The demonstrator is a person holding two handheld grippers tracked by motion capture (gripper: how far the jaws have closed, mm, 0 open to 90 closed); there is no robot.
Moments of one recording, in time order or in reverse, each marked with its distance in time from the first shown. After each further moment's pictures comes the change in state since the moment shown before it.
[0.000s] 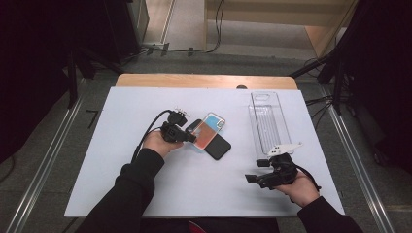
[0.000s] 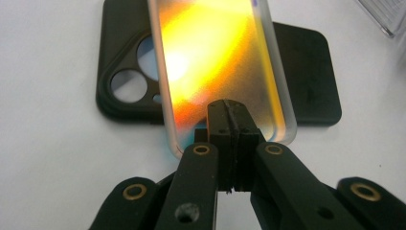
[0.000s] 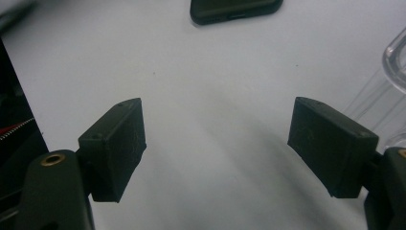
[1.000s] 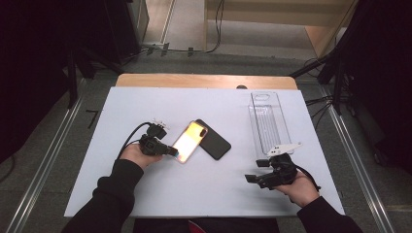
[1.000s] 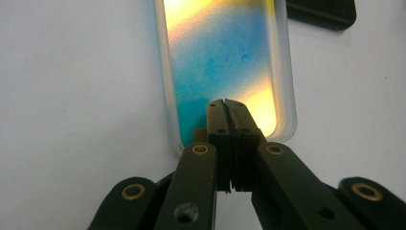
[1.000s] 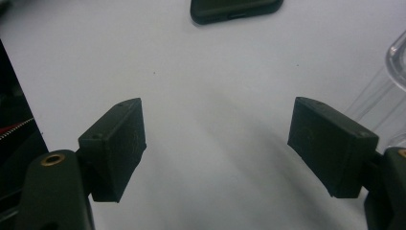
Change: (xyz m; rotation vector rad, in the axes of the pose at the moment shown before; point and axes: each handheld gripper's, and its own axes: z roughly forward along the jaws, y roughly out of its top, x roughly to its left) left arm 0.014 -0.060 -0.032 0.056 -0.013 -0.050; right arm 0.001 0.000 0.000 0.001 -0.002 0.000
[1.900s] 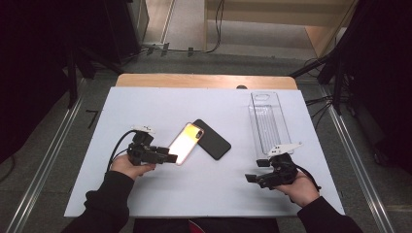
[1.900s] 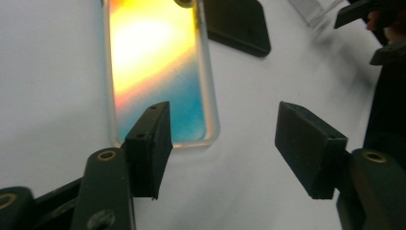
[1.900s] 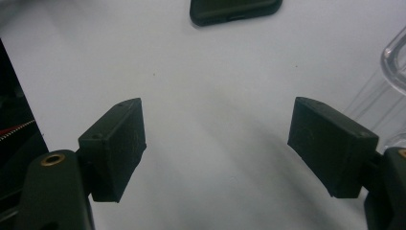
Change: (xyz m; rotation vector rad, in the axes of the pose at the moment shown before) left arm -0.015 -0.038 -0.030 -0.224 -0.156 -0.050; right arm -0.001 0.000 -0.001 -0.005 0.001 0.004
